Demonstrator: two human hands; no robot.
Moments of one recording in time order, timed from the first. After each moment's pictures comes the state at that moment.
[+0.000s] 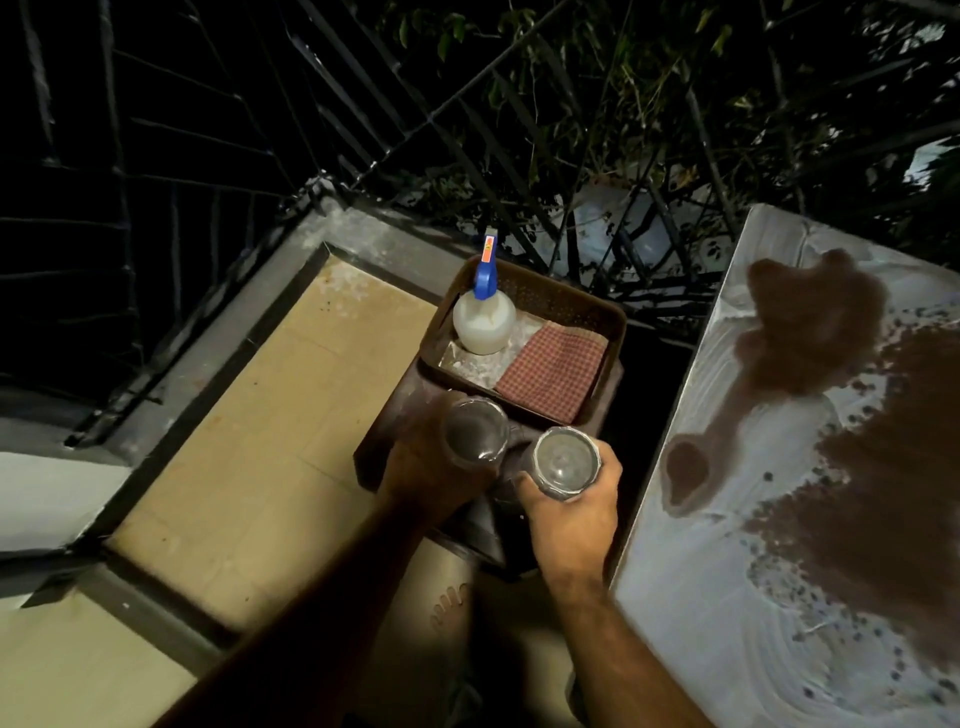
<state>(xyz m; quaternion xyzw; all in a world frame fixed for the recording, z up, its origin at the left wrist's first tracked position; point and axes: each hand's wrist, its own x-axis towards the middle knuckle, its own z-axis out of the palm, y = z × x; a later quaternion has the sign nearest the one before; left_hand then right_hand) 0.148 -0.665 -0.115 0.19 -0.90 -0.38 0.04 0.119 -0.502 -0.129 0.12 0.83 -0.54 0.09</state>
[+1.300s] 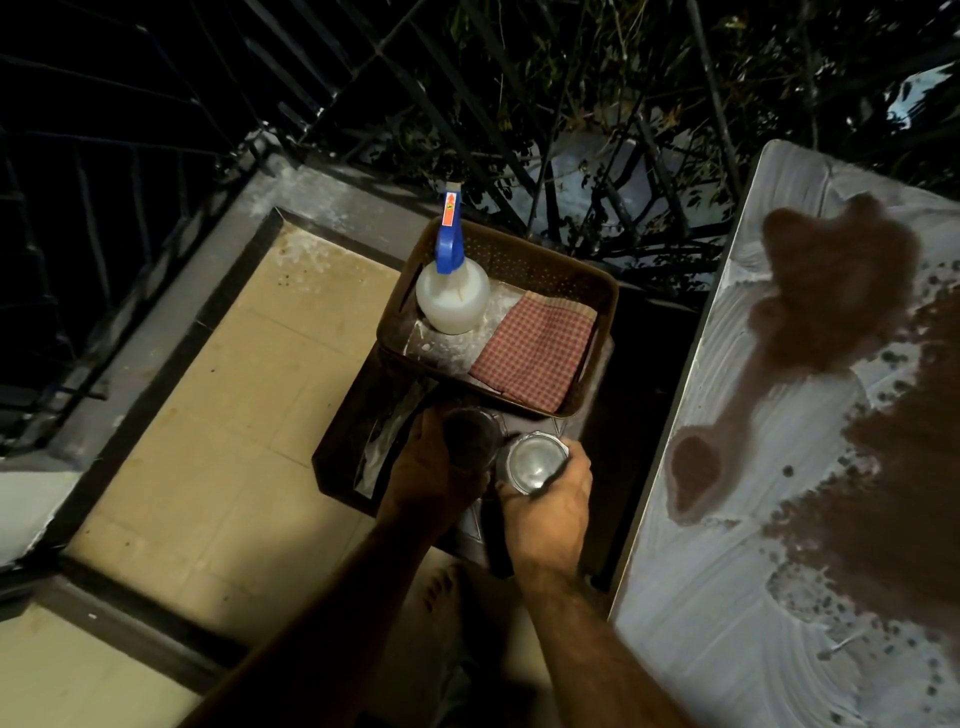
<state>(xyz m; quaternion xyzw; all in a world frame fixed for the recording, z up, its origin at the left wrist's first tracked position) 0.133 -0.641 -0.187 0.19 -0.93 -0.32 0.02 0.109 -0.516 -0.181 0.19 0.85 -0.48 0.14</state>
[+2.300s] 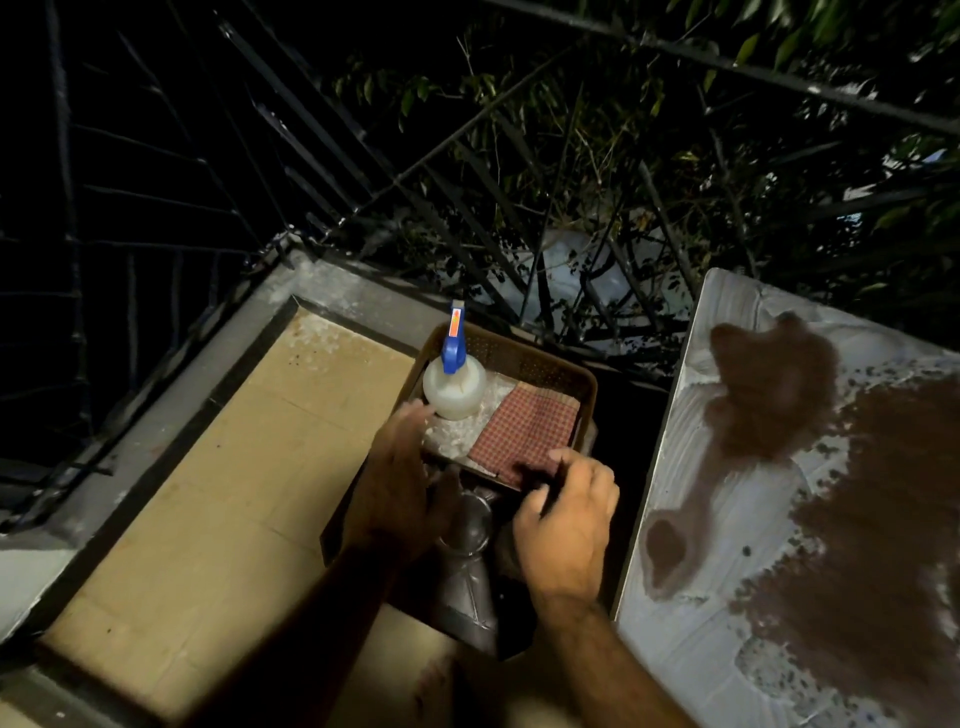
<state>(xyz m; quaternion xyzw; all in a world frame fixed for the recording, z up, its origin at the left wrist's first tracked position) 0.100 -0.690 -0.109 0.11 -0.93 -0.32 0.13 0.056 -0.526 -0.107 0.01 0.93 -0.37 -0.04</state>
